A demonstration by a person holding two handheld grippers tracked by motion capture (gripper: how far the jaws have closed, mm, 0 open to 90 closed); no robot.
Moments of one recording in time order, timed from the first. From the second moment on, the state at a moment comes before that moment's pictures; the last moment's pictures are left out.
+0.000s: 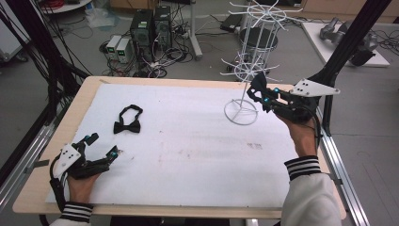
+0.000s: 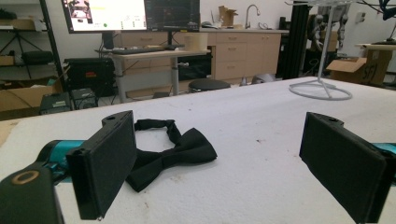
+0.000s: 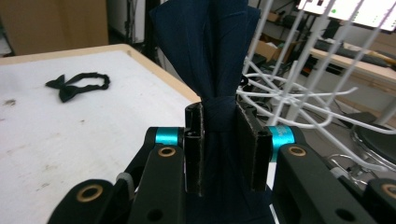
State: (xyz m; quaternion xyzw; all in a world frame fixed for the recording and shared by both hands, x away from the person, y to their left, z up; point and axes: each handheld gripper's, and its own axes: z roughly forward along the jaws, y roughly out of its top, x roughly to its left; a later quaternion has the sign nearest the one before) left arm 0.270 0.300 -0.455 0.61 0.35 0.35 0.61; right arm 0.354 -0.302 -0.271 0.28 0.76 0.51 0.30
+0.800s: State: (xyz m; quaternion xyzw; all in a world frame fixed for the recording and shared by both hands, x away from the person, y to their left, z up) left arm 0.270 0.301 -0.455 0.61 0.35 0.35 0.61; right arm 0.376 -0.314 -0.267 0.30 0.75 0.50 0.31
